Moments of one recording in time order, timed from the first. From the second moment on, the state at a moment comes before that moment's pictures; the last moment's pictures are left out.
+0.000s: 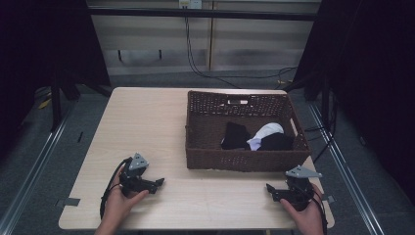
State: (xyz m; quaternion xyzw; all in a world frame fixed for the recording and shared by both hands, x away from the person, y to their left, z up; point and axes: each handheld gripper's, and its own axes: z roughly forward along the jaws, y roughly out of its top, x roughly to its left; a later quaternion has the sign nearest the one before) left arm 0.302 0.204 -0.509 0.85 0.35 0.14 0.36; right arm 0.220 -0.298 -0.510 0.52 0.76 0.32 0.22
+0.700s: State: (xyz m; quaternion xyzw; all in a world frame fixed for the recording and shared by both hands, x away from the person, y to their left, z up) left arm 0.302 0.204 -0.509 0.85 0.35 0.14 0.36; right arm 0.223 -0.295 -0.494 0.51 0.79 0.29 0.18
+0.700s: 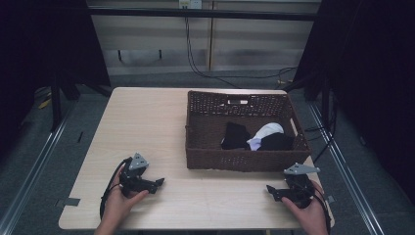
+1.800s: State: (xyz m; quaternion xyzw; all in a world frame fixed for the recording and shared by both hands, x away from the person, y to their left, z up) left arm 0.302 0.204 -0.509 0.85 0.35 0.14 0.36; right arm 0.247 -0.280 -0.439 0.41 0.91 0.07 0.02
